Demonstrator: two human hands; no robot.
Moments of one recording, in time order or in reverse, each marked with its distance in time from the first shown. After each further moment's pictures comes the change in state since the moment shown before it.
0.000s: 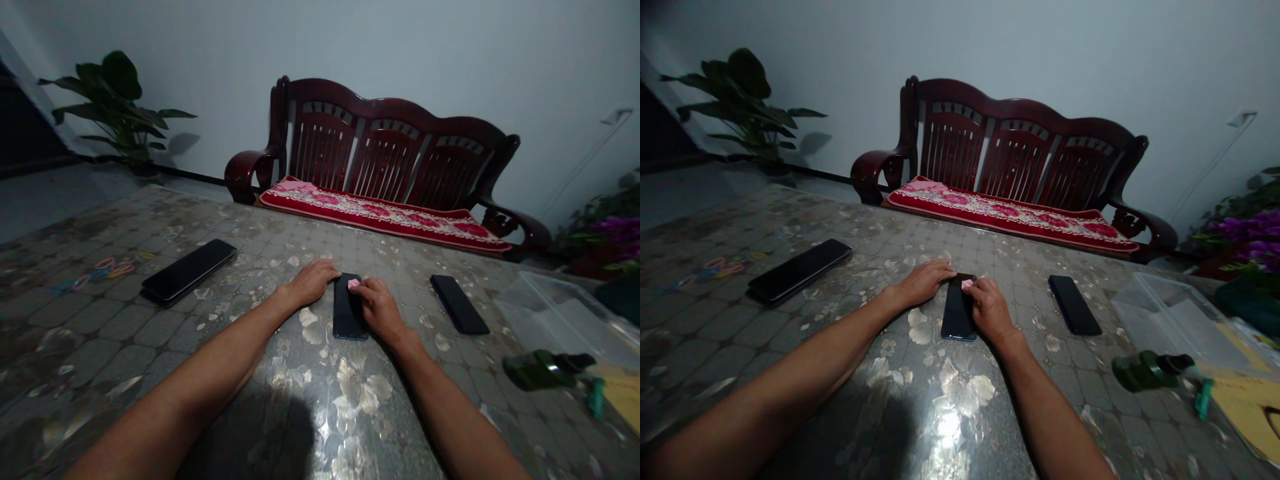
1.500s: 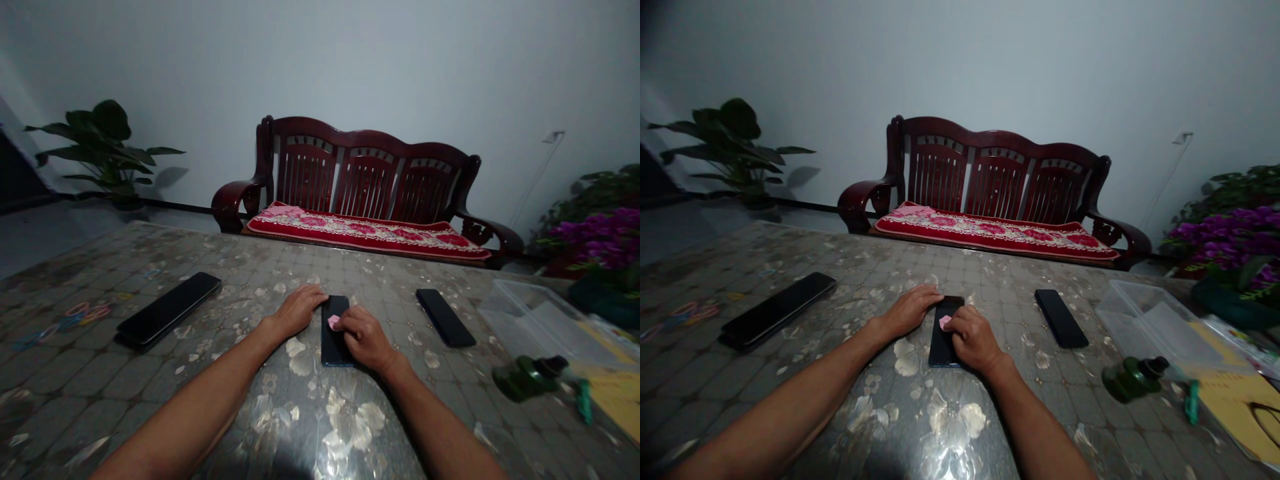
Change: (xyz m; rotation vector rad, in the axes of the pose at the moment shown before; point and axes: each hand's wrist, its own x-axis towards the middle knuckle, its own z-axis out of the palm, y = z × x) left_hand -0.008 -0.008 0.012 0.025 0.150 0.061; right_hand -0.004 -0.016 0.000 0.113 0.055 -0.161
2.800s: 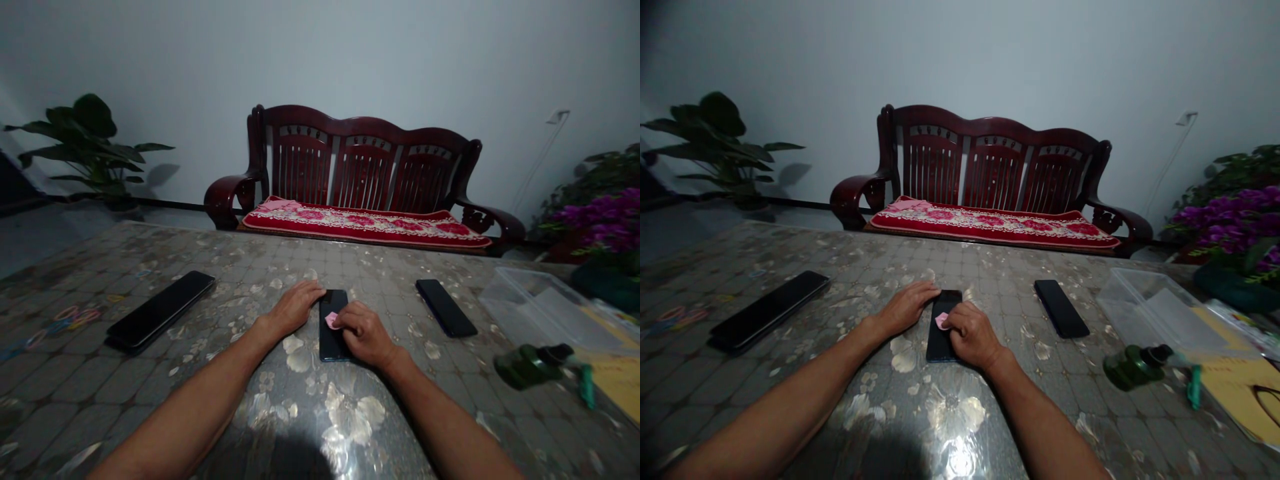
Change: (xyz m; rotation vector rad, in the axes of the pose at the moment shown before) left_hand -0.002 0.003 0.000 0.021 -0.041 -0.024; right_hand -0.004 0.000 0.000 0.055 0.008 0.001
